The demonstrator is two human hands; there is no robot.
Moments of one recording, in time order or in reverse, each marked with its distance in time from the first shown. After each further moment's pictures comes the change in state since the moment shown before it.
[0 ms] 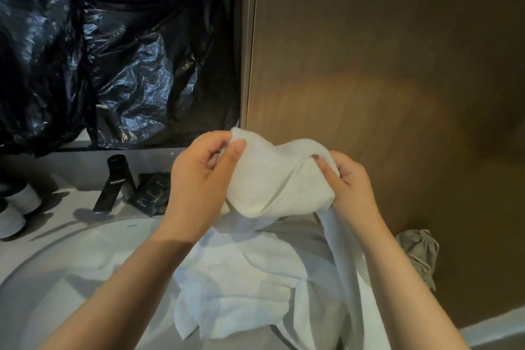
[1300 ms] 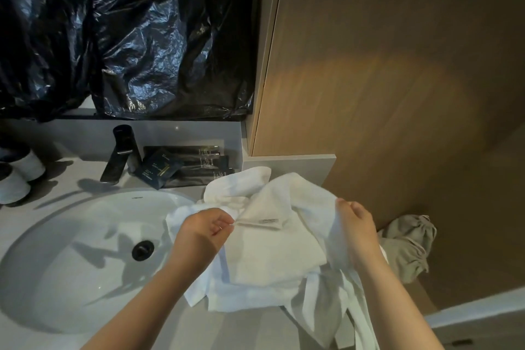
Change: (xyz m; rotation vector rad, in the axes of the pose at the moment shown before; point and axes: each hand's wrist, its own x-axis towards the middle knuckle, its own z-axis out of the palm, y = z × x) left_hand -0.089 -0.137 -0.011 0.255 -0.290 -0.431; right_hand -0.065 0.079 0.000 -0.178 0.351 0.682
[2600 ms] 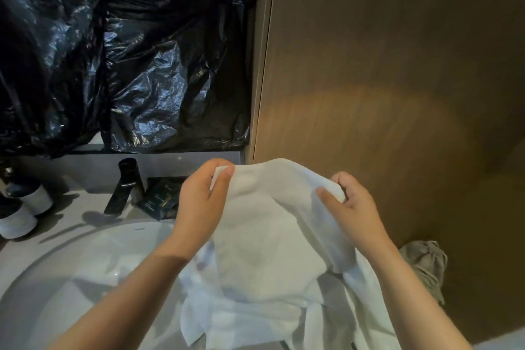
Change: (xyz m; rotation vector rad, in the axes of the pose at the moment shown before) left_hand 0.046 0.092 -0.035 -0.073 0.328 0.423; right_hand 0.014 -0.075 -0.010 -0.232 -0.218 -0.642
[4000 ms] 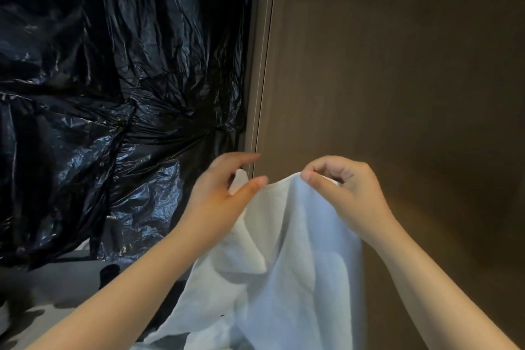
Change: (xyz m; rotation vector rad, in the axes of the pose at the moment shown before) left_hand 0.119 0.126 -0.031 -0.092 -0.041 0.273; right_hand 0.100 -0.158 -0.069 0.053 0.064 -0.519
